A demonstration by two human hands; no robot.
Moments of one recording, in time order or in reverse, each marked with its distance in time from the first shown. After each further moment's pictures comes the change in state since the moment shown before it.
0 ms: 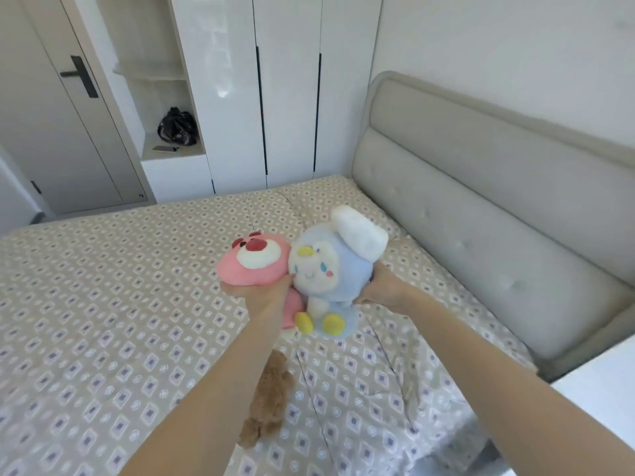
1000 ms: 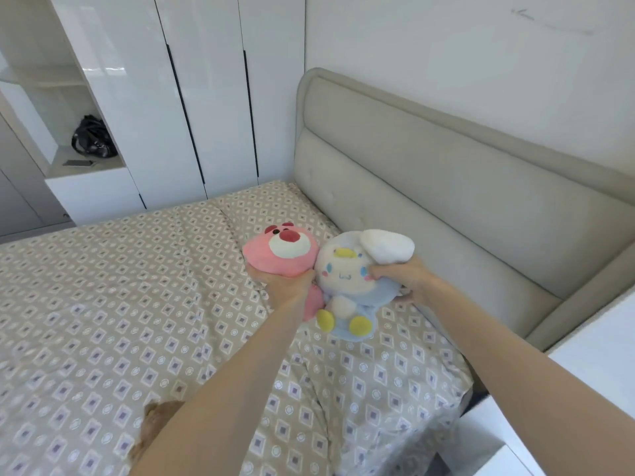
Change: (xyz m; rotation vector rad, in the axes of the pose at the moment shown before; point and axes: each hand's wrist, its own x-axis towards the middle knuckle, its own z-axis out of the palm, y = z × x) left_hand 0.029 -0.038 0.315 0.198 -0.026 0.147; right_hand 0.002 0.055 -0.302 0.175 0.469 0.266
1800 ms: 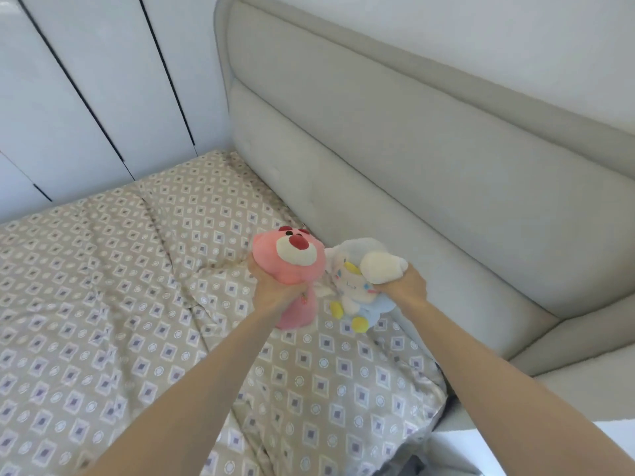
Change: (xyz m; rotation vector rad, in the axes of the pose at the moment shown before) left_hand 0.117 0.015 0.212 0.356 -0.229 0.093; right_hand 0.234 0.058 -0.129 -0.266 0.357 0.157
